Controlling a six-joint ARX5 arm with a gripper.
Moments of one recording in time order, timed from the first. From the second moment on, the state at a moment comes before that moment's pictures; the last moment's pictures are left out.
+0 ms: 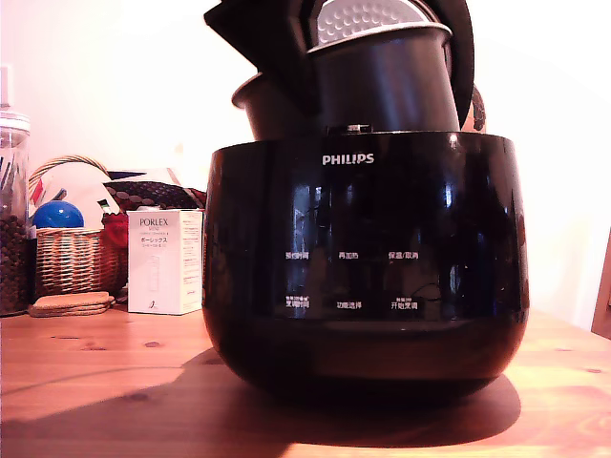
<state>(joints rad) -0.90 1.61 1.57 -1.01 0.02 1.11</state>
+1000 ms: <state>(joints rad) -0.90 1.77 1.76 -1.18 0.09 1.15</state>
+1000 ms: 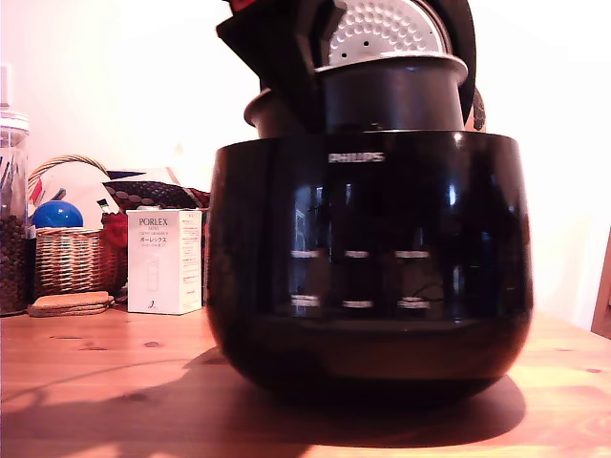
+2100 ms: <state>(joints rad) -0.90 1.77 1.77 -1.18 0.08 1.12</state>
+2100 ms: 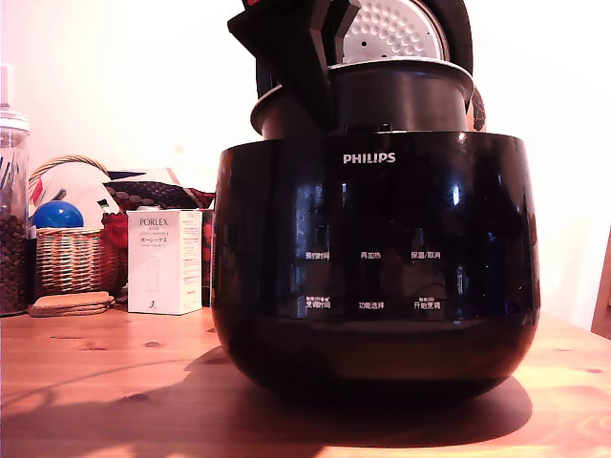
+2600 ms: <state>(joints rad) -0.91 1.77 1.80 -1.22 0.08 1.03</state>
